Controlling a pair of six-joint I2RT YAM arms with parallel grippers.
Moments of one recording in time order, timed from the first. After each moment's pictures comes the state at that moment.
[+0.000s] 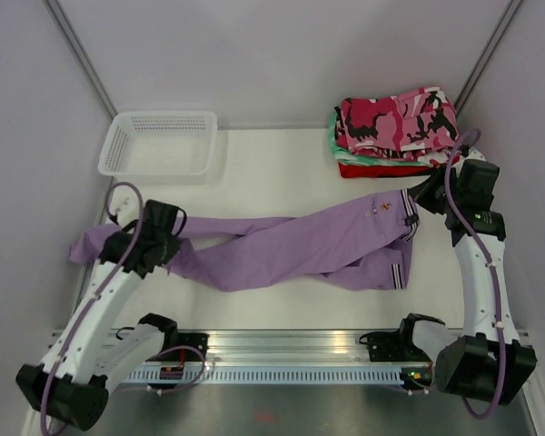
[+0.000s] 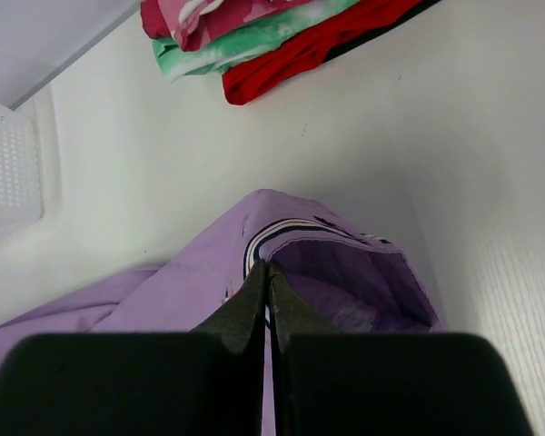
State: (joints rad) left arm -0.32 0.93 0.81 -1.05 -0.42 -1.09; right arm -0.23 1.06 1.00 -0.51 -0.29 0.44
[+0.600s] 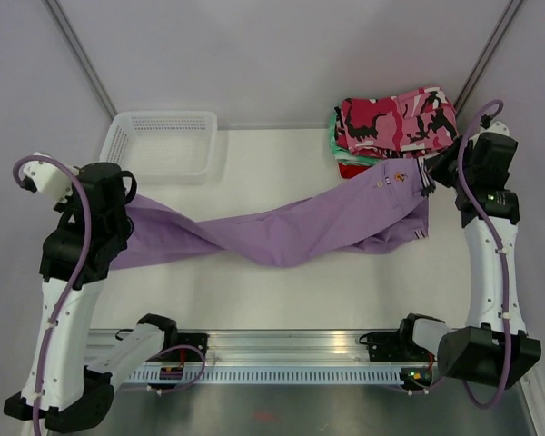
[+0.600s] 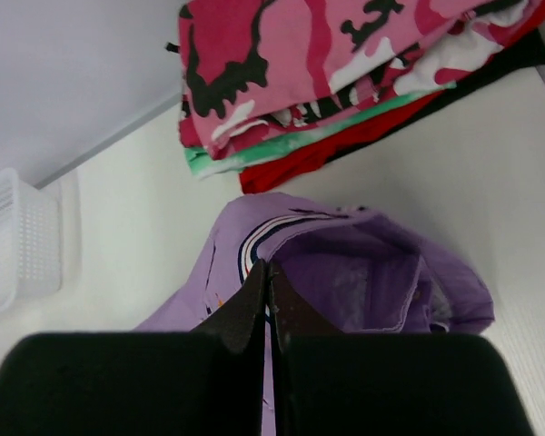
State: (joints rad) left arm -0.26 0.92 1.49 -0.98 -0.95 -0.82; right arm -0.23 1.16 1.28 -0.53 -0.20 0.45
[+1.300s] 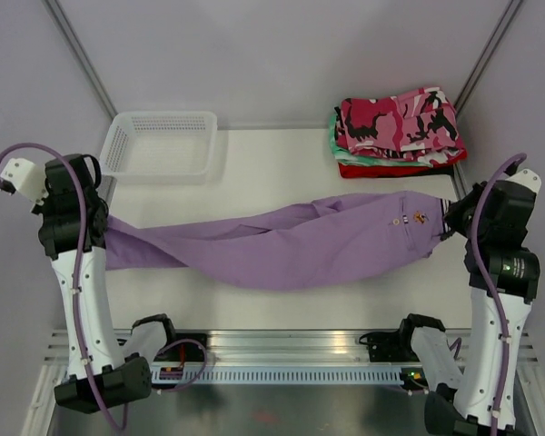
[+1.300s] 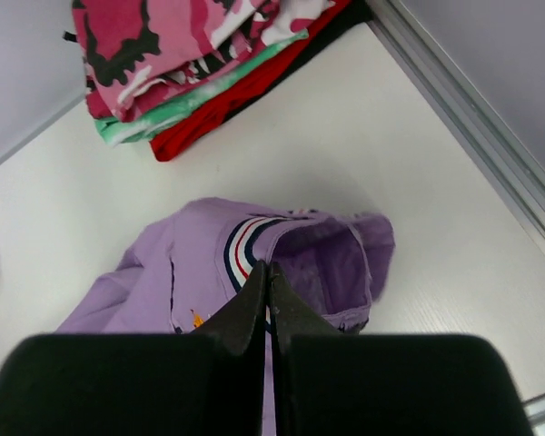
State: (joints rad) left arm 0.26 0.99 1.33 -0.90 -0.69 -0.68; right arm -0.23 0.80 1.24 -0.94 0.08 0.43
